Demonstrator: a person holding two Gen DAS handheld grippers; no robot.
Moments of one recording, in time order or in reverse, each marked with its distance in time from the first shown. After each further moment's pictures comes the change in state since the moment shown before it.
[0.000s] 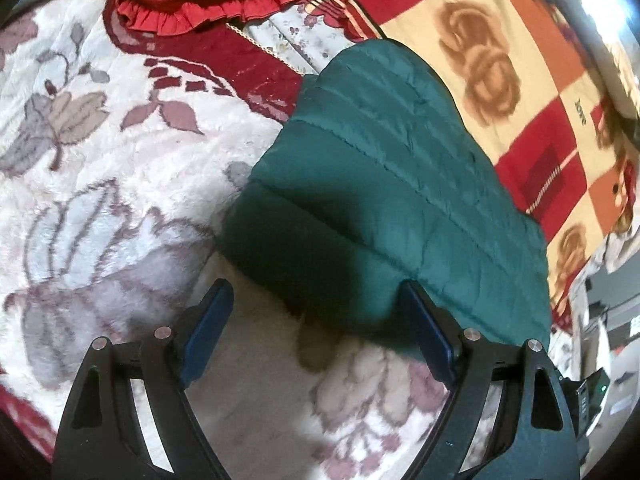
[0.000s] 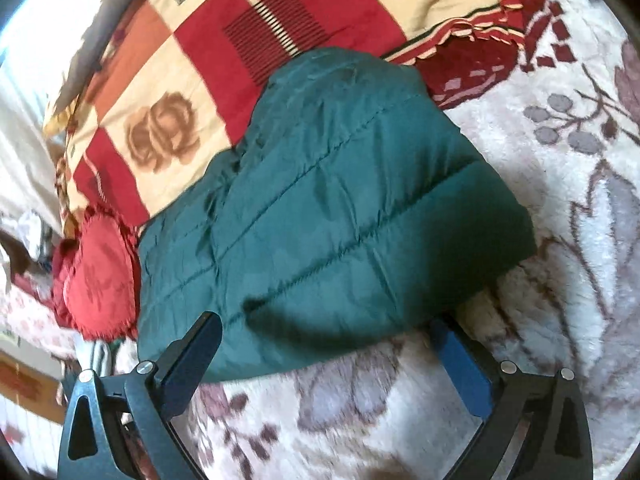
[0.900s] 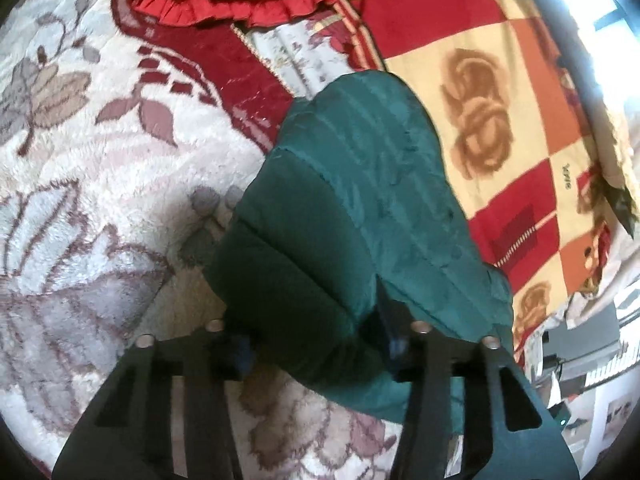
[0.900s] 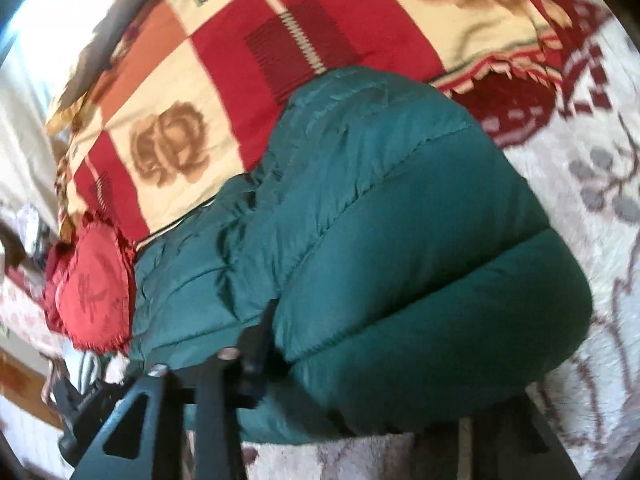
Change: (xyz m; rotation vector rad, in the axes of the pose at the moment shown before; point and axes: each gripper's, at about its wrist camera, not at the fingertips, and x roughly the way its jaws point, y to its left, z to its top) left arm 0.000 0.005 0.017 -0.153 -0.060 -0.136; right arm 0.010 0.029 0.018 -0.128 -0.040 -0.016
